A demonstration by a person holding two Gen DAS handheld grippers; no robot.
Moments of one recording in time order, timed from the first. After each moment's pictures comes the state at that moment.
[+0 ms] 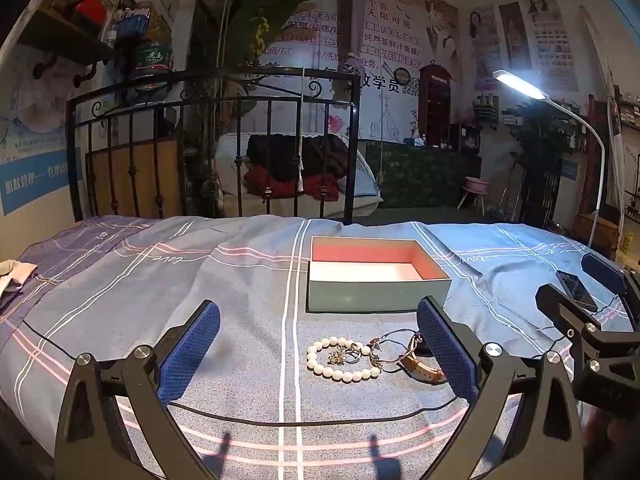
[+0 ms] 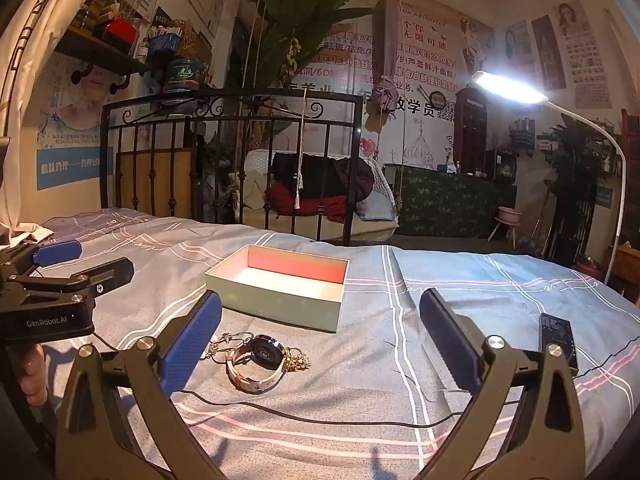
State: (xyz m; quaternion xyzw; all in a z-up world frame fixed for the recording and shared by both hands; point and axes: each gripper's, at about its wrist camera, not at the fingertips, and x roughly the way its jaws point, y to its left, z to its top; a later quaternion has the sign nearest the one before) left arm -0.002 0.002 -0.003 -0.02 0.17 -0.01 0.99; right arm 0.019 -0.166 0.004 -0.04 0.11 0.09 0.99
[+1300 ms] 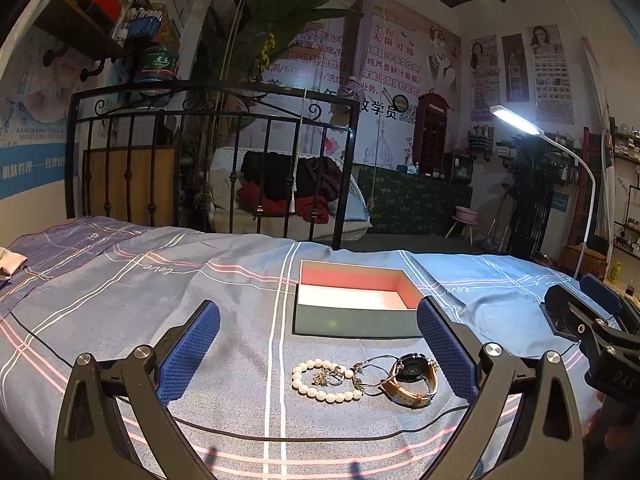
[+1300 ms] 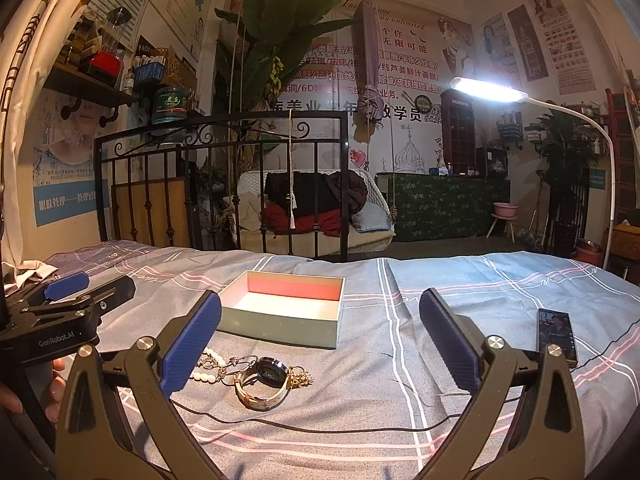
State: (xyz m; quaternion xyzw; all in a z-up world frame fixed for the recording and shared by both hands) left arm -0.007 0.005 0.008 -0.05 0.13 -0.02 0.99; right arm 0.005 -0.184 0.020 0.01 0.09 0.08 0.99
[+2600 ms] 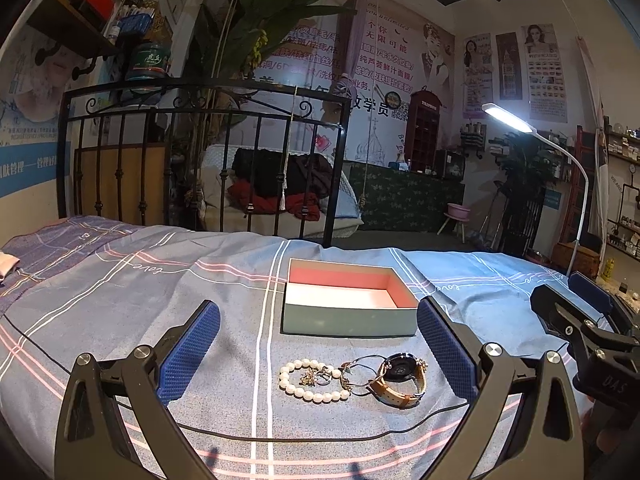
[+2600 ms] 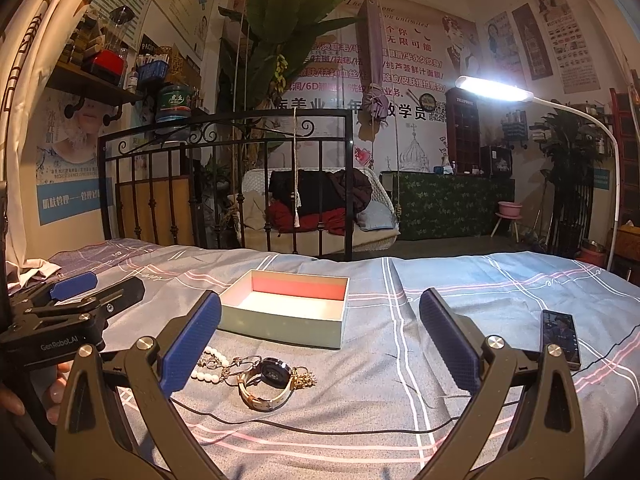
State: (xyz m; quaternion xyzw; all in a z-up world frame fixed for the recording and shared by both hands) left arm -0.004 -0.001 0.014 -0.05 0.14 -0.04 0.99; right arm 0.007 -0.182 0.022 0.01 0.09 0.09 0.99
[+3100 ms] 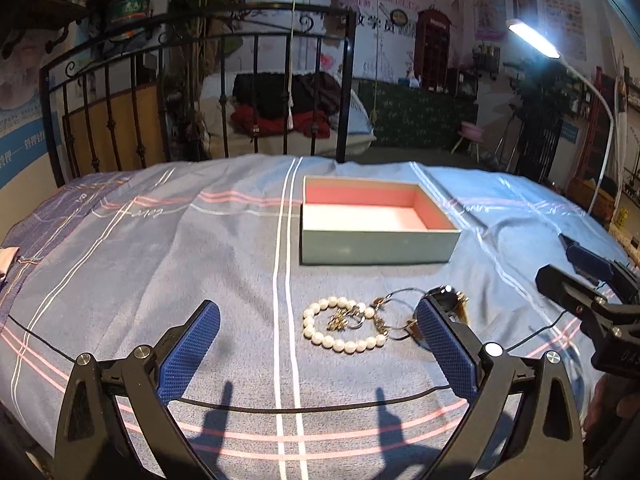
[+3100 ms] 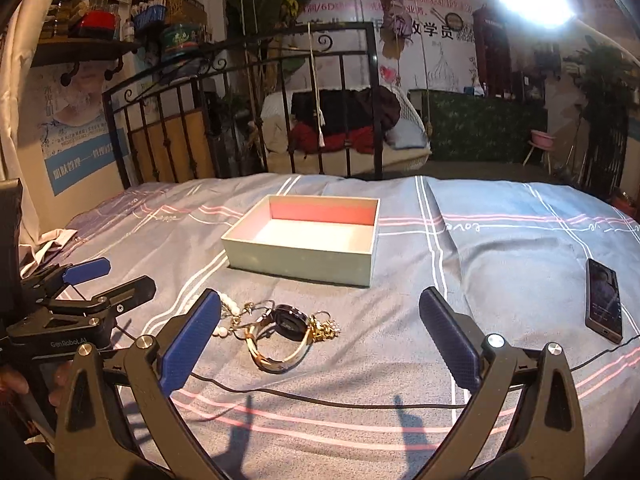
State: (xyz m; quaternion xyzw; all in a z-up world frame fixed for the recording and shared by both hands) left arm 0.052 0.006 -0.015 -0.01 0.31 -0.02 0.95; right arm 0.077 -0.183 -0.005 0.02 0.25 0.14 0.96
